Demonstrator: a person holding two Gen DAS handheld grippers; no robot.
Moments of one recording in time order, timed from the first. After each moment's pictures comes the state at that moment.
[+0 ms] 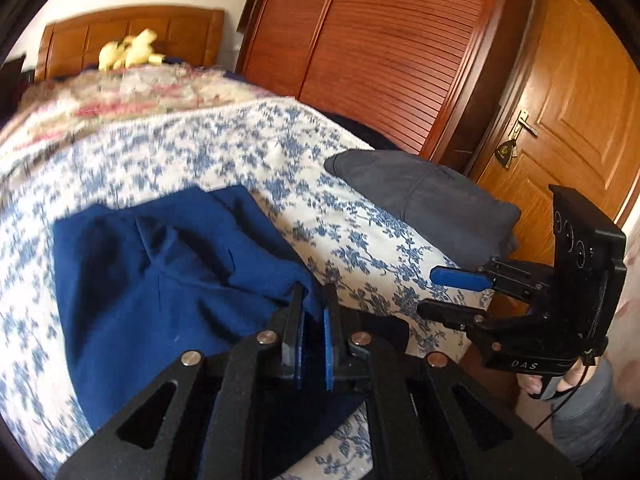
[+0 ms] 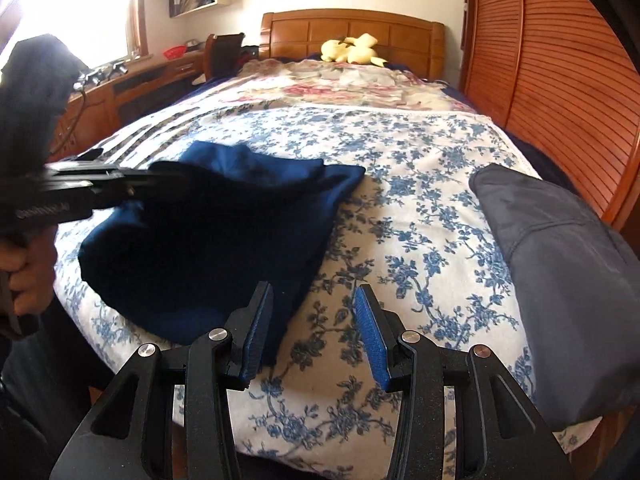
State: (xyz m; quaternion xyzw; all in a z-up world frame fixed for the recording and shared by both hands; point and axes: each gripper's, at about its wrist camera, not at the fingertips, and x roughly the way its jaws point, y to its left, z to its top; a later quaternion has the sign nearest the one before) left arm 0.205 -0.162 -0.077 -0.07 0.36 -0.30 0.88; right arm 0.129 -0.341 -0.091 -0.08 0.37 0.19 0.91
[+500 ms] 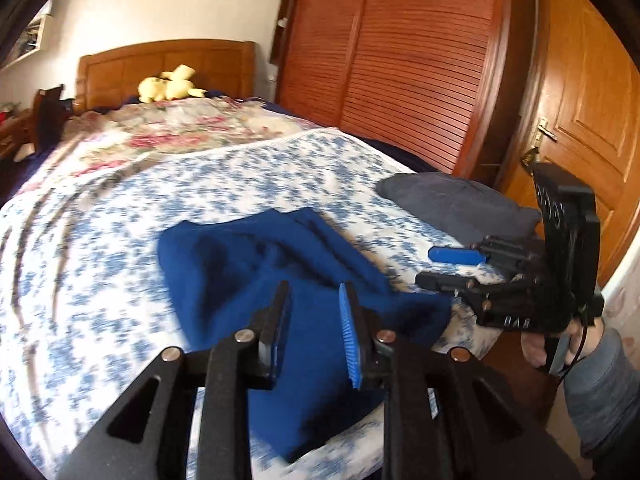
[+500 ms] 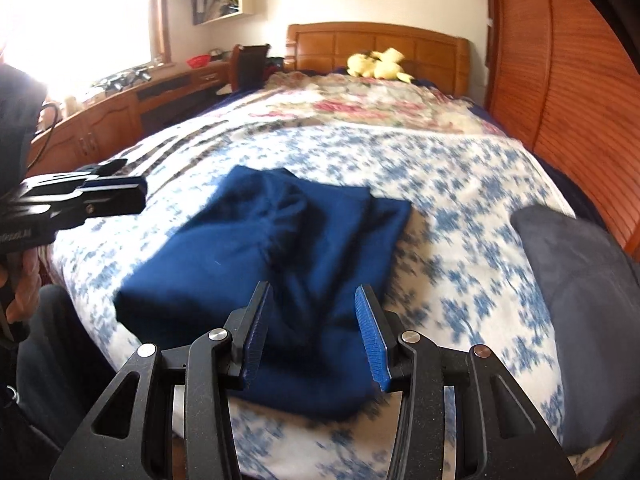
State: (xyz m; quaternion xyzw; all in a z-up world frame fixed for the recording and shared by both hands) left arm 0.152 -0.074 -0.048 -0.03 0.31 -0.22 0.93; right arm 0.144 -0.262 -0.069 -0.08 0.34 0.24 0.90
